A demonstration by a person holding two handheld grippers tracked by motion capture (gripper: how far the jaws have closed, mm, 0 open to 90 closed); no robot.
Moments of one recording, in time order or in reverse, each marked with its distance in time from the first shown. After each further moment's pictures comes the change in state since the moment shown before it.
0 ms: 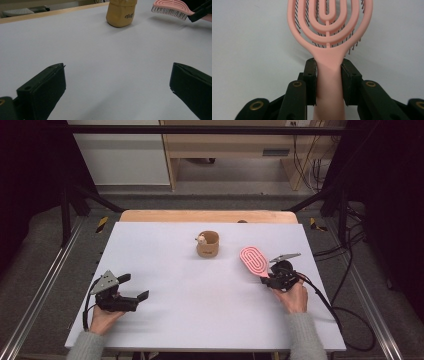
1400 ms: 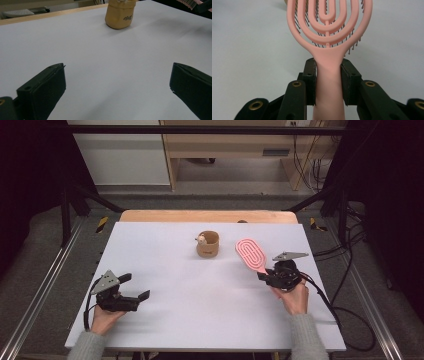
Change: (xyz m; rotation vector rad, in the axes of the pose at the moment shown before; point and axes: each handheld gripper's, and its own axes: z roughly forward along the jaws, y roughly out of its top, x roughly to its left) left arm -0.003 0.002 0.001 -0.008 0.000 -0.002; right arm 0.012 0.006 -0.027 -0.157 0.085 -0.020
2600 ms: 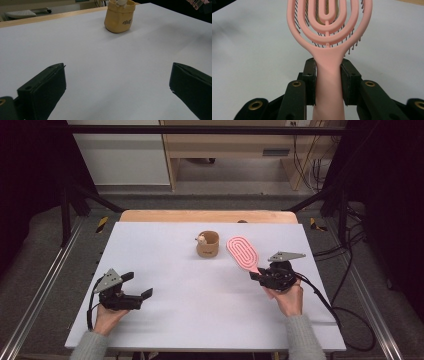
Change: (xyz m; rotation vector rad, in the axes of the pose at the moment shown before) left arm -0.008 0.008 0.005 -0.008 0.011 -0.015; right arm 0.021 0.008 -0.004 -0.072 0.086 -0.033
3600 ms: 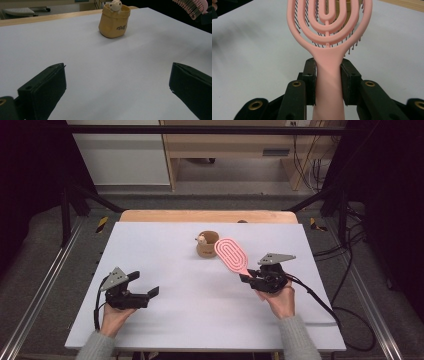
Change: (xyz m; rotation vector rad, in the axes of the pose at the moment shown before) left arm -0.017 0.012 0.008 -0.006 -0.001 -0.045; right arm 0.026 0.007 0.007 -0.014 0.060 -0.068
